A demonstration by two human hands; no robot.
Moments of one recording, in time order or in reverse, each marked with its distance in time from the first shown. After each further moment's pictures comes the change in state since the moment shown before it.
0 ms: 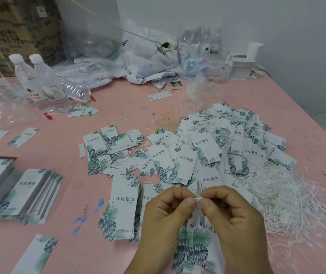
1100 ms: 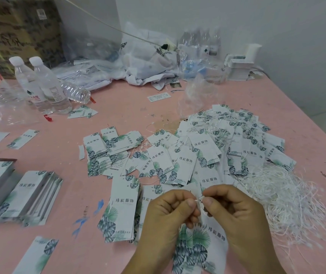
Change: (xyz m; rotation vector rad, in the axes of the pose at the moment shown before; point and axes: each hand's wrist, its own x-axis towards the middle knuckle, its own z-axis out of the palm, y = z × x) left_hand 0.004 -0.003 -0.002 -0.074 -0.069 -0.116; right_hand 0.010 -0.006 -0.012 0.157 -0.072 0.154
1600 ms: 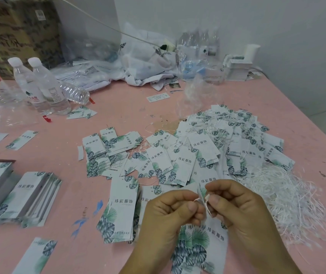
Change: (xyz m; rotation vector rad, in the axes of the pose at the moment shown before) left_hand -0.001 0.003 0.001 -0.129 -0.044 -0.014; right_hand 0.010 0.003 -0.016 0.232 -0.128 0.189
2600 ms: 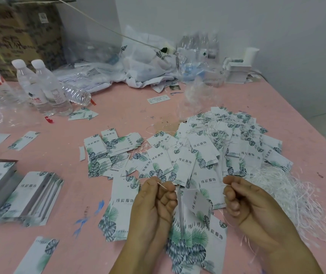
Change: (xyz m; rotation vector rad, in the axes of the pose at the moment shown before) left_hand 0.017 0.001 -0.017 -0.419 0.300 -0.035; right_hand 0.021 0.001 -0.036 0.435 0.046 0.339
